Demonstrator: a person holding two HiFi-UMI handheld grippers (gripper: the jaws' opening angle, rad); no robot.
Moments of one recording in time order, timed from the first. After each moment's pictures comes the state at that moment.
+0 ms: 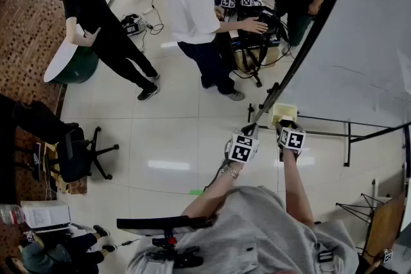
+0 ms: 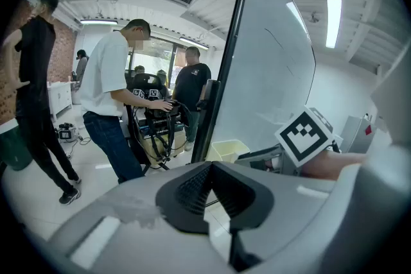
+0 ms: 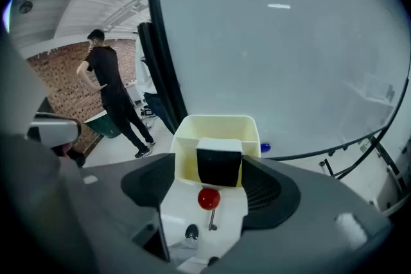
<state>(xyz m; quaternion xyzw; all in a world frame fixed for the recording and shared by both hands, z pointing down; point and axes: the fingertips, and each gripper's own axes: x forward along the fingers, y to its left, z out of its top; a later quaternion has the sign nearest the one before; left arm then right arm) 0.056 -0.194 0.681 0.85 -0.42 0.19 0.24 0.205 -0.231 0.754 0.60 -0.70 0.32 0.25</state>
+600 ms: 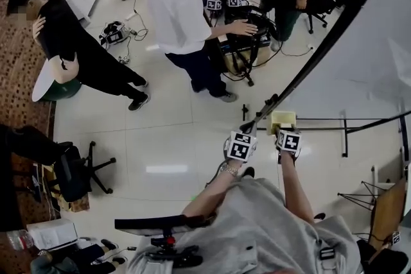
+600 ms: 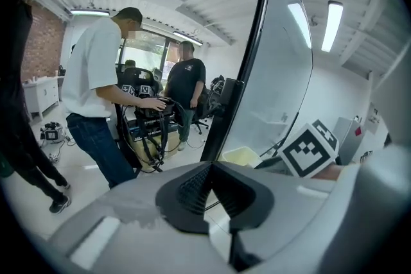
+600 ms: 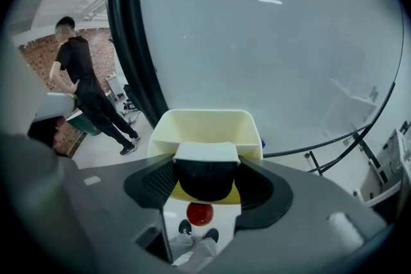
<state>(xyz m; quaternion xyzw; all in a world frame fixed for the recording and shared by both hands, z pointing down) 0.046 -0.263 0.689 0.87 -0.39 0.19 0.25 0.204 -0.263 0.779 0.62 -0.65 0.33 0.29</state>
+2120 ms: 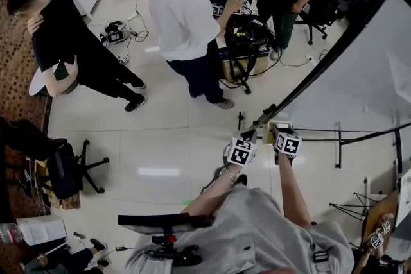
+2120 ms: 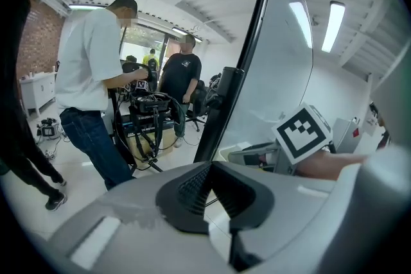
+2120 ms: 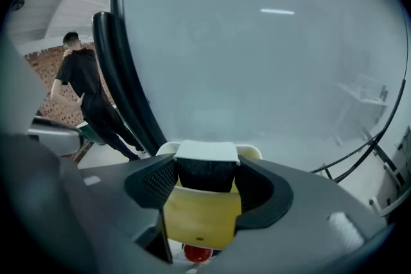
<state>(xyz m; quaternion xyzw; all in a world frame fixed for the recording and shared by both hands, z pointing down) 0.071 -0.264 0.702 0.87 -0.37 0.20 0.26 0.211 -0.303 0.761 0.61 -0.69 0.31 0.23</state>
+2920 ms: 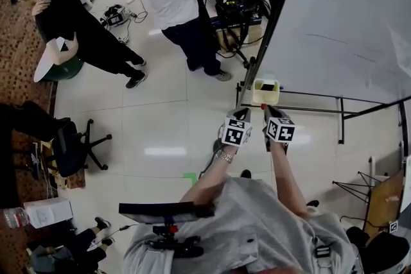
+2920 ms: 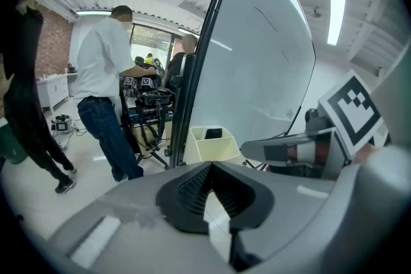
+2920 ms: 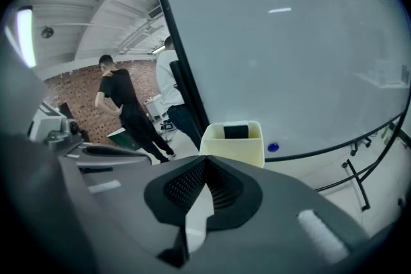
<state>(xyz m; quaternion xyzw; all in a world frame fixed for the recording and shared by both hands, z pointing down) 0.104 -0.166 0.704 0.84 -0.42 0.21 0.27 0.182 -0.185 0.704 0.53 -0.77 0.31 0.17</state>
